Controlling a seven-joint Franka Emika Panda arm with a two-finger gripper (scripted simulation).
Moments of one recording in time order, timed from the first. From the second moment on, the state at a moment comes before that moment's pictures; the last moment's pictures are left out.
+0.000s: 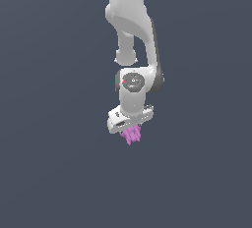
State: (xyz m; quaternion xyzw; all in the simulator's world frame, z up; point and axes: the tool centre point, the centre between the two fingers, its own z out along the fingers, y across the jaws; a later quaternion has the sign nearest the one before) arm 0.025 0.022 0.065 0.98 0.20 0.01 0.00
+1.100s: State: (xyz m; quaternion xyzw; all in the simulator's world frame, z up) arm 0.032 0.011 0.074 0.98 0.20 0.02 0.00
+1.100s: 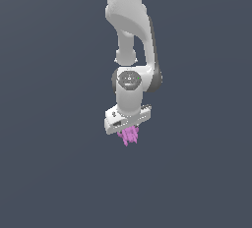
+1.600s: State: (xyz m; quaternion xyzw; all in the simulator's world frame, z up) arm 0.027 -0.066 0.124 0.98 0.20 0.01 0.00
